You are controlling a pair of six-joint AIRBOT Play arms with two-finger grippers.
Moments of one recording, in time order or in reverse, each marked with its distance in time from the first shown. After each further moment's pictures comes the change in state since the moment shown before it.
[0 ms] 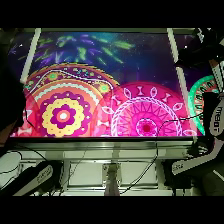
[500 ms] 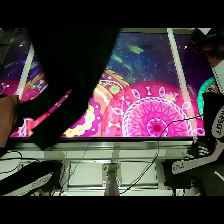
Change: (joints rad) left arm -0.599 -0.113 0.379 -0.175 0.342 0.076; right arm -0.033 0.043 0.117 -0.067 -0.185 0.171
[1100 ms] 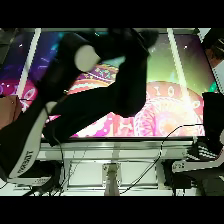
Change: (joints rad) left arm -0.320 -0.370 -0.020 -0.142 -0.229 0.297; right arm -0.143 0.098 -0.011 -0.100 0.051 -0.043
